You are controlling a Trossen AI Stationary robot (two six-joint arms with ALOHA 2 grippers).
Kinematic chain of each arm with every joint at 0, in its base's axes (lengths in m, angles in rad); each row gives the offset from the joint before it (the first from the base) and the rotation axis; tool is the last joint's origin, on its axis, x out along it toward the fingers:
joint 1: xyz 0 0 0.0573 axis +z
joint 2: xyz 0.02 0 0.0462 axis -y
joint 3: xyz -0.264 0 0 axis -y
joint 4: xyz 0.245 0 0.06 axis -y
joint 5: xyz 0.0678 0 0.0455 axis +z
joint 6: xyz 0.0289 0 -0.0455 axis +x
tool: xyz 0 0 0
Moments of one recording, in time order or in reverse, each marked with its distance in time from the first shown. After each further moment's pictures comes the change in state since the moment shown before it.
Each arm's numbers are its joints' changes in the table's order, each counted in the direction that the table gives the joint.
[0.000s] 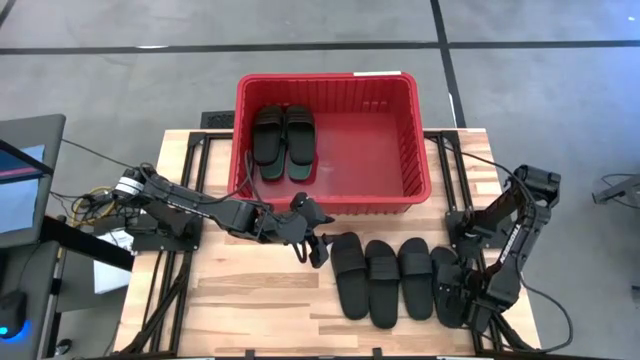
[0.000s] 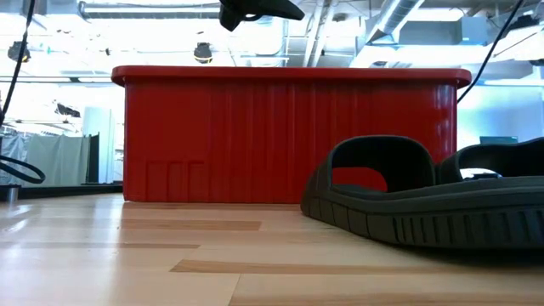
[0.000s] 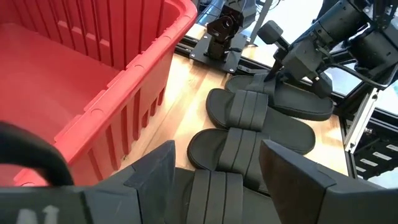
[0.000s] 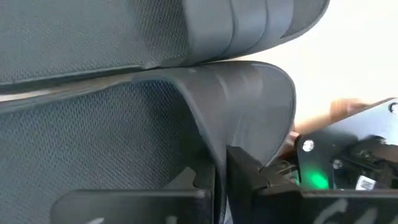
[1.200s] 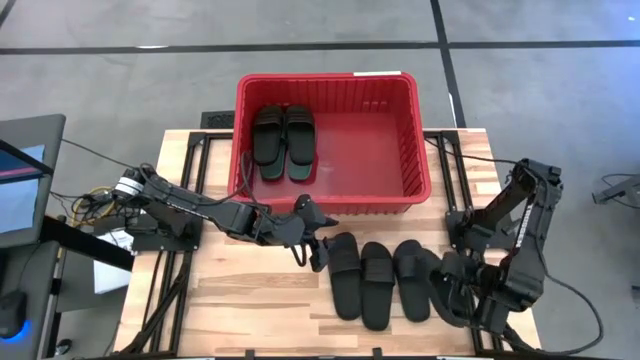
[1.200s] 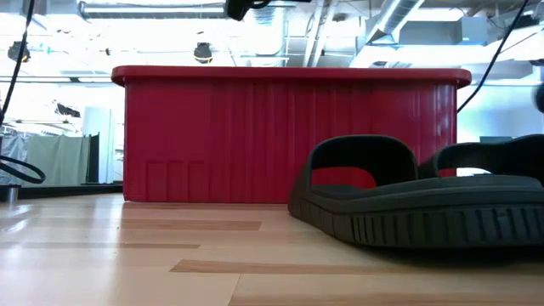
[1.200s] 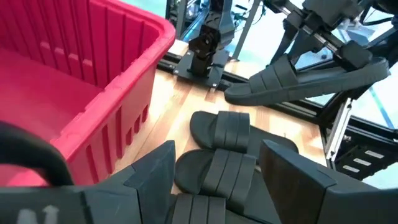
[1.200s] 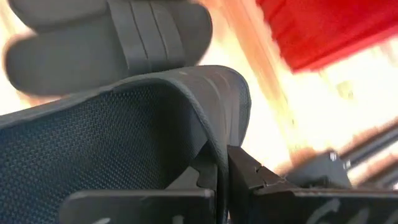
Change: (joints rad) left arm -0.012 0.000 0.000 0.083 -0.010 0.043; right arm -0.068 0.075 0.401 -0.361 -0.289 0.090
